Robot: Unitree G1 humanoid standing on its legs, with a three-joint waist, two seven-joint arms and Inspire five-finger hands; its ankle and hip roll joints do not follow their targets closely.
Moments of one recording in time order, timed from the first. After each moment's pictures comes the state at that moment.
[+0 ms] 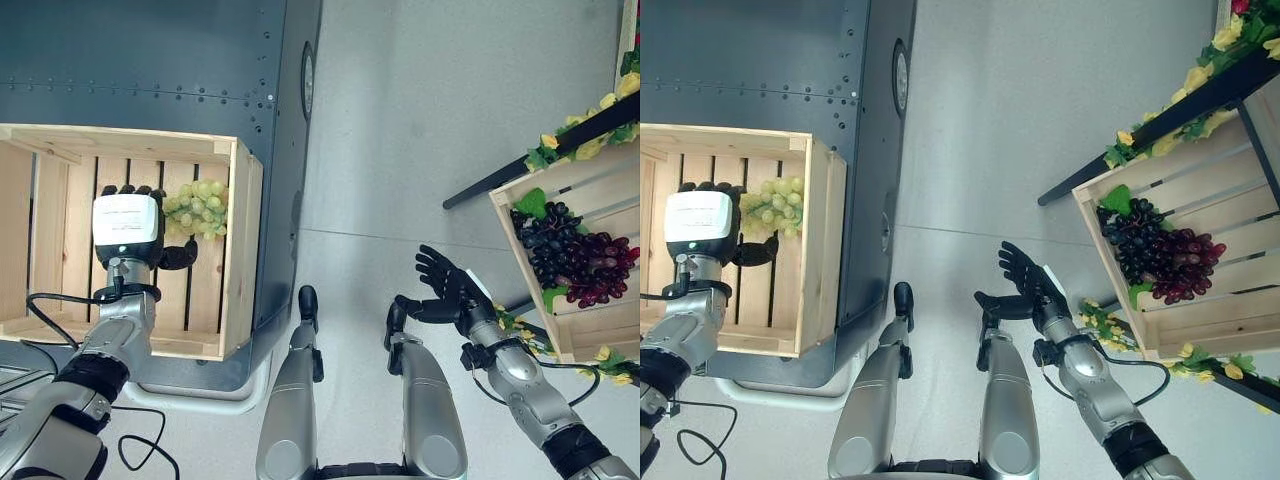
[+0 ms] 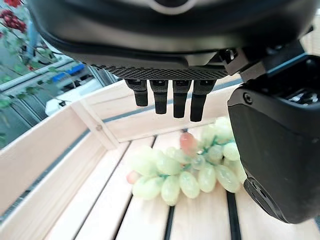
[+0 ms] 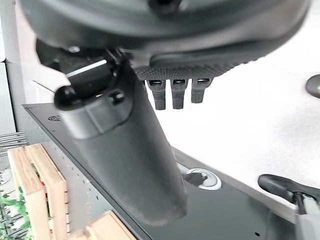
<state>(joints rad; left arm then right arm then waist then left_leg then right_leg) -0.48 0.91 -0.49 0.60 0.63 0.34 0.55 -0.11 -0.58 0.37 0.23 0.56 -0.20 -0.03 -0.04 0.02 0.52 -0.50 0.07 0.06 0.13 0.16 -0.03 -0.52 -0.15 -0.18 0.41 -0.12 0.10</state>
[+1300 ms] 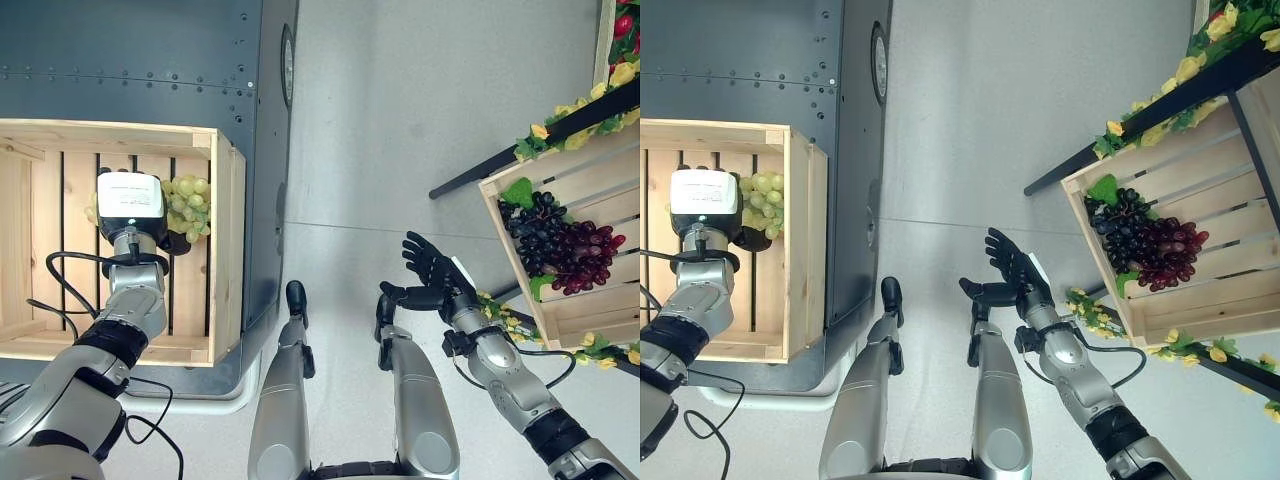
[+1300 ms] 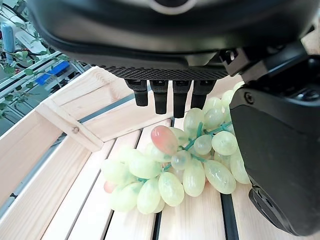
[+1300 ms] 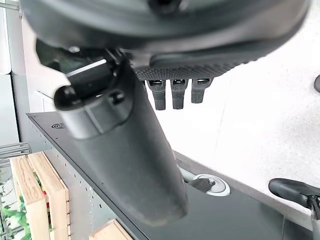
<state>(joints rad) -0.67 0.87 -0.61 0.67 0.74 0.49 0.33 -0.20 -0.54 0.44 0.23 0.57 -0.20 -0.11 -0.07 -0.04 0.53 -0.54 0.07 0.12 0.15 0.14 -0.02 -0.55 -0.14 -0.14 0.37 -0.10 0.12</state>
